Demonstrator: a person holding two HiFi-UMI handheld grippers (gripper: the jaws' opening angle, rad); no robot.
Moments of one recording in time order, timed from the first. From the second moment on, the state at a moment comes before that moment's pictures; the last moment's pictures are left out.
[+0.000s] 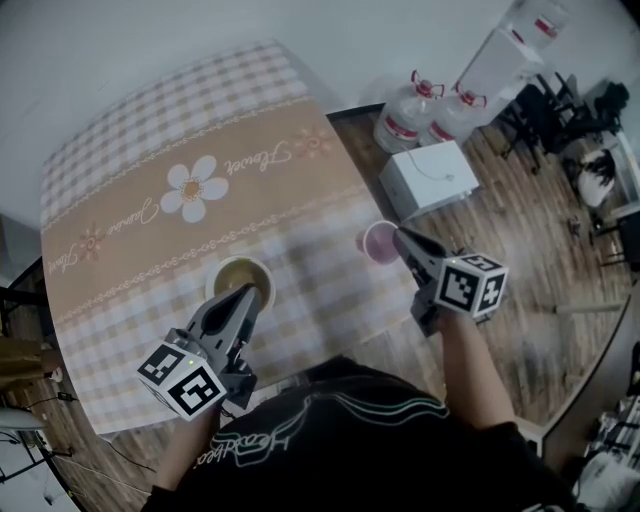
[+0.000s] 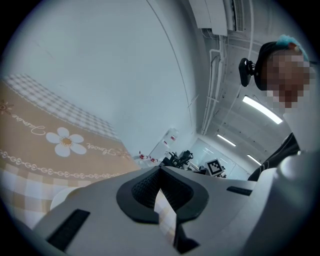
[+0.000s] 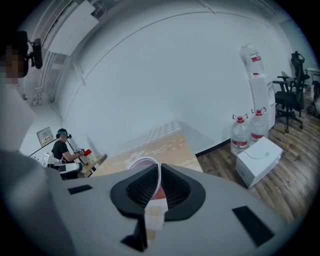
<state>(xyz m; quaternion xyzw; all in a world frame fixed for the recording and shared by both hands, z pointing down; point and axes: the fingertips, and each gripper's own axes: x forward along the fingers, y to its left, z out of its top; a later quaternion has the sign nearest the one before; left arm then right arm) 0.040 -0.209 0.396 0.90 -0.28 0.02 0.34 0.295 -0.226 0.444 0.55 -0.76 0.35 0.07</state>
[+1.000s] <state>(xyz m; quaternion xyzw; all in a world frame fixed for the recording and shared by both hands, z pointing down) 0.048 -0.212 0.414 0.89 -0.29 0.05 0.35 0.326 -0.227 0.529 0.57 -0.70 0.41 0.13</state>
